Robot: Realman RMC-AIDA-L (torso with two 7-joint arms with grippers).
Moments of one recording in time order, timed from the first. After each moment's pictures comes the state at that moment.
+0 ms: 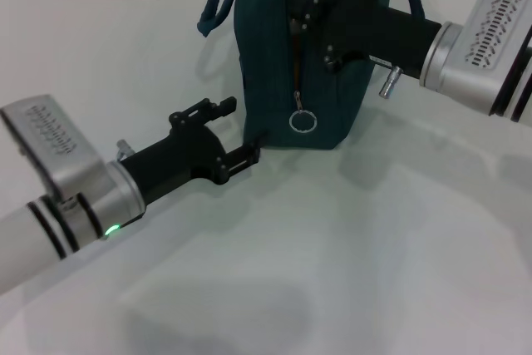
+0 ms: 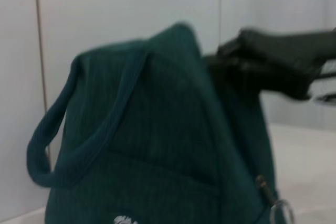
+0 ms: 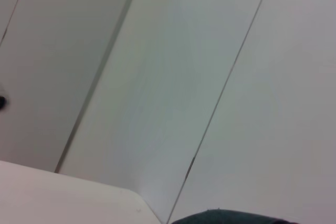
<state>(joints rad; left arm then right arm) -0.47 -2.10 1.21 0.12 1.01 1.25 -0.54 0.69 2.03 -1.82 -0.57 -0.58 -0.88 0.48</state>
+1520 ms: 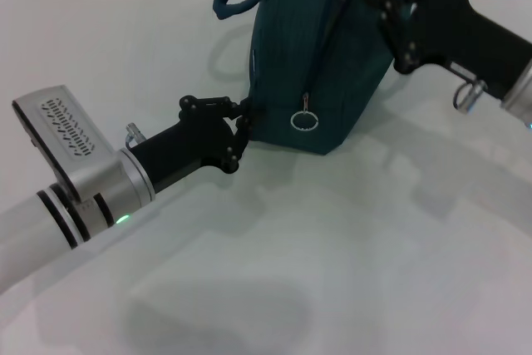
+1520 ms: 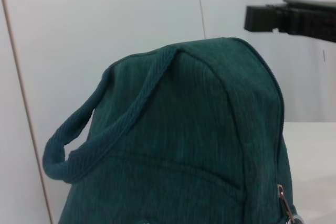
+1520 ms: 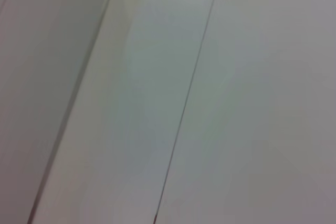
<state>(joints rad) -0.52 -2.11 1.21 0.09 0.98 1.26 -0.39 0.52 2.01 -1.69 -0.55 -0.53 -1.18 0.48</state>
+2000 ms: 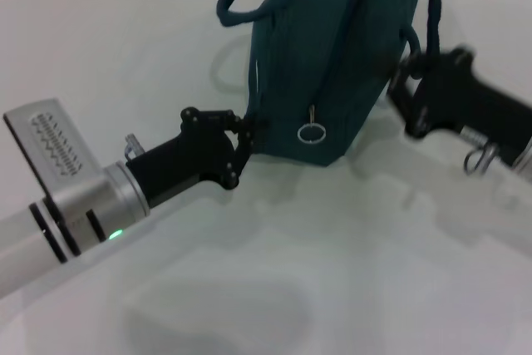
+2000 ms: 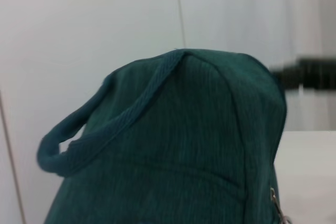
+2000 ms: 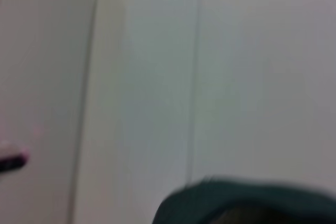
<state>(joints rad) -0.49 -2.10 1.24 0.10 1.01 1.33 -0.40 0.44 2.01 -1.72 -0.50 -0.58 -1.25 0.60</state>
